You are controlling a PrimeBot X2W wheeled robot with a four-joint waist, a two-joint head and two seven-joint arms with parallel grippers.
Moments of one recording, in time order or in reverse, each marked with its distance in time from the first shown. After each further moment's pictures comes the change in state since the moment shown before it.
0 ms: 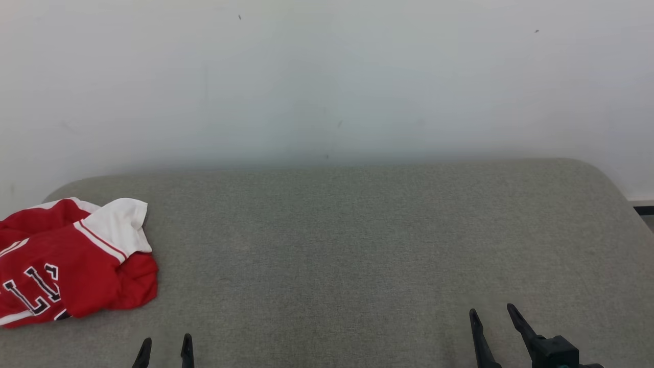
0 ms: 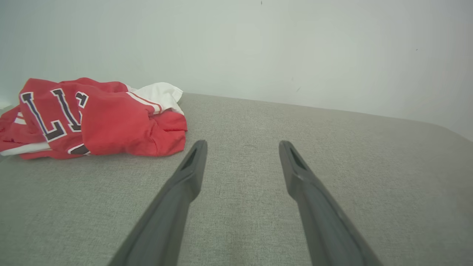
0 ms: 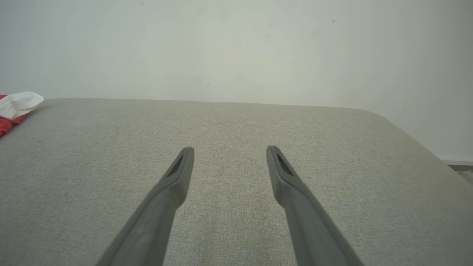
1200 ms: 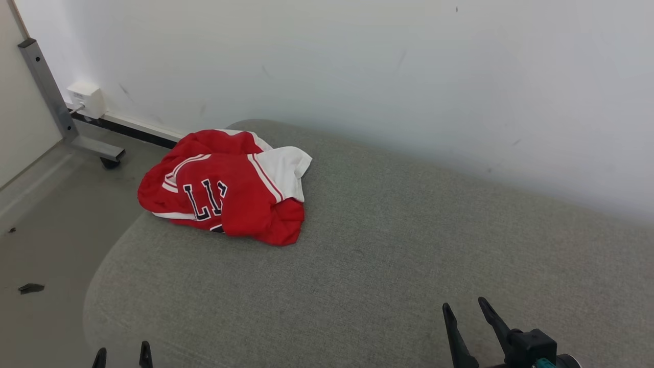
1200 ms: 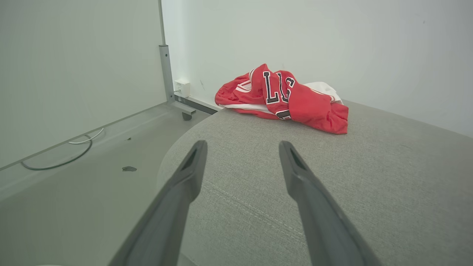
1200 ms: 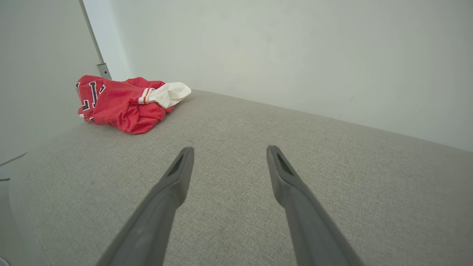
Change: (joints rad) left arm 0.057 0.039 0.091 -0.064 0.025 0.021 0.000; right arm -0.057 0.000 0.101 0.077 0.096 0.001 -0.054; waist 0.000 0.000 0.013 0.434
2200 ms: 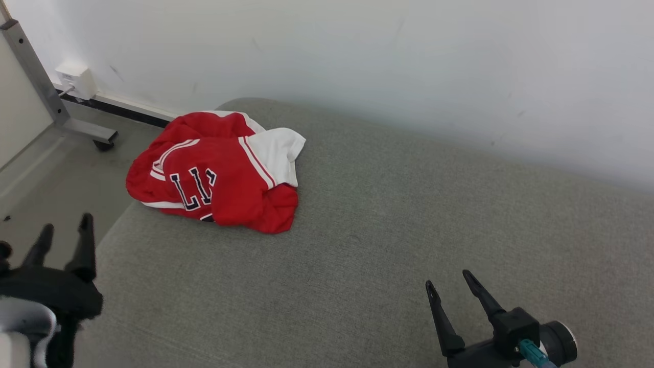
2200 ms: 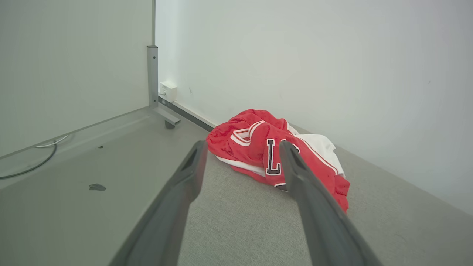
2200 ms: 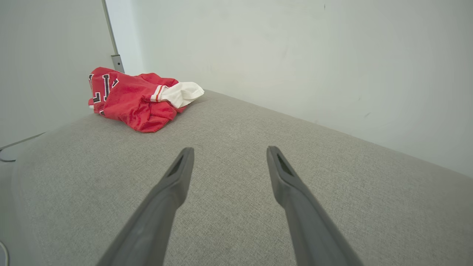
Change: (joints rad) left arm -0.443 0.135 0.056 0.150 -0.275 -0.065 0.312; right arm -0.021 0.001 0.037 -0.090 -0.100 0.000 0.043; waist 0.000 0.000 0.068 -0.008
